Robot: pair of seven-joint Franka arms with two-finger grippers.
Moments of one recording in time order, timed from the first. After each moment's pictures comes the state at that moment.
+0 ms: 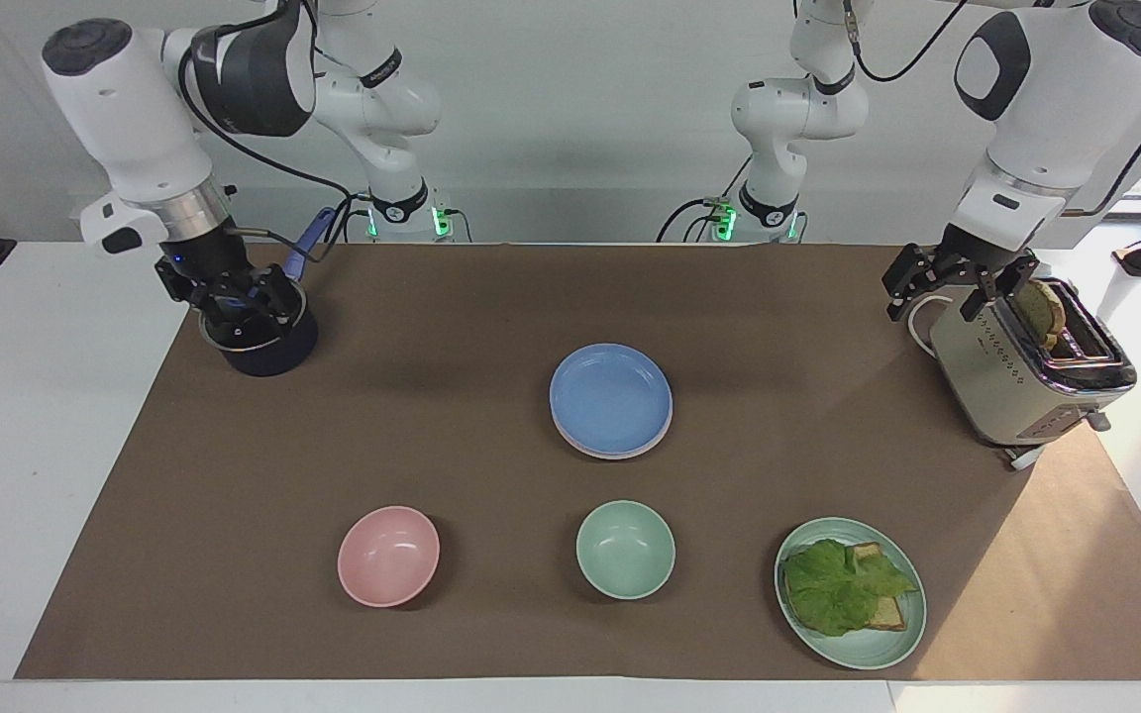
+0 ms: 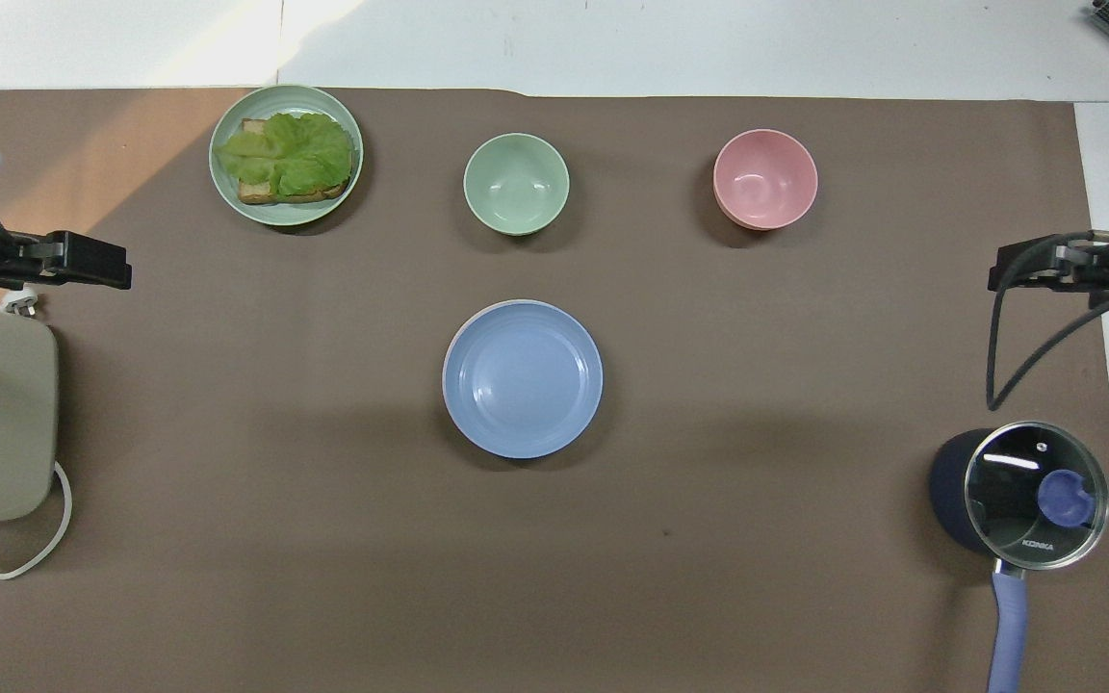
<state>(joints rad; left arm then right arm) -0.09 0.03 0.01 -1.62 -0.02 1.73 -0.02 -0.15 0.01 0.08 -1.65 -0.03 1.74 0.13</state>
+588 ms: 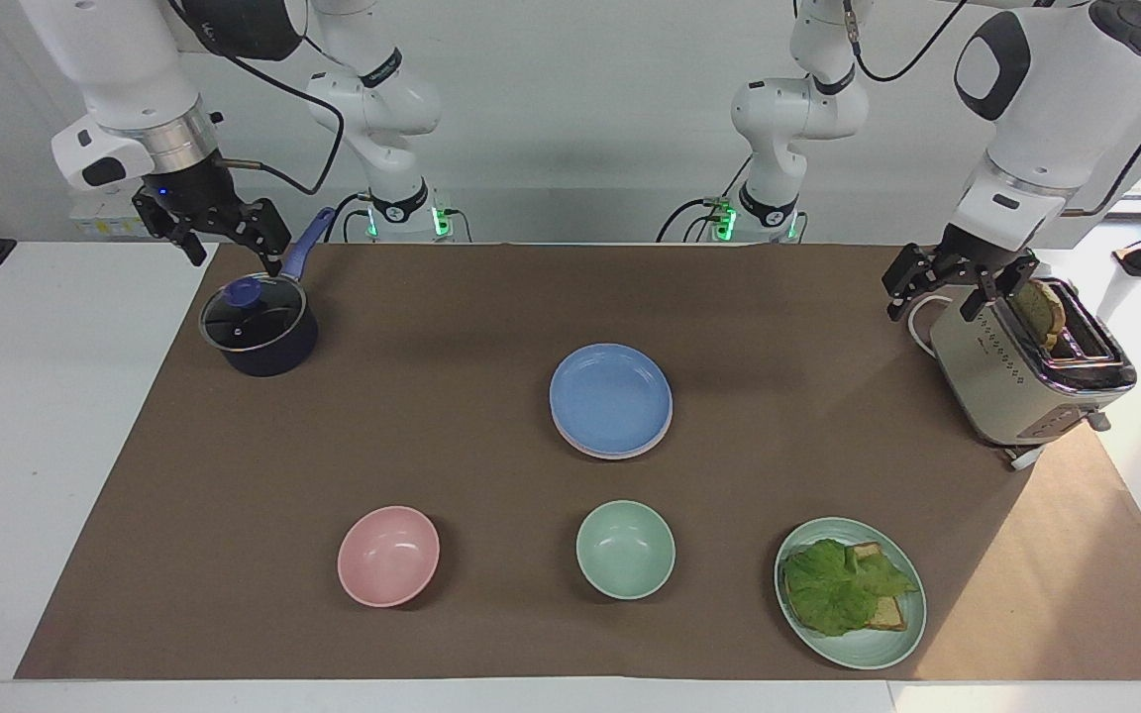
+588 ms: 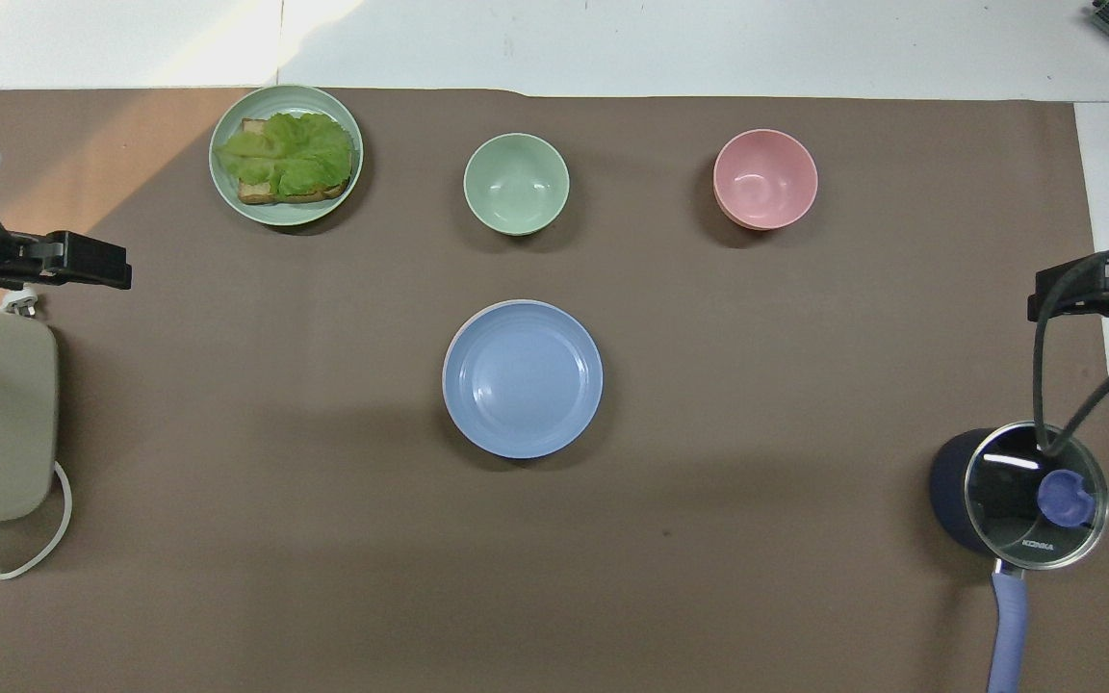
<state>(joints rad) -0.09 0.03 0.01 -1.62 -0.02 1.73 -0.02 -0.12 0.01 0.09 -1.52 -0.05 1.52 0.11</state>
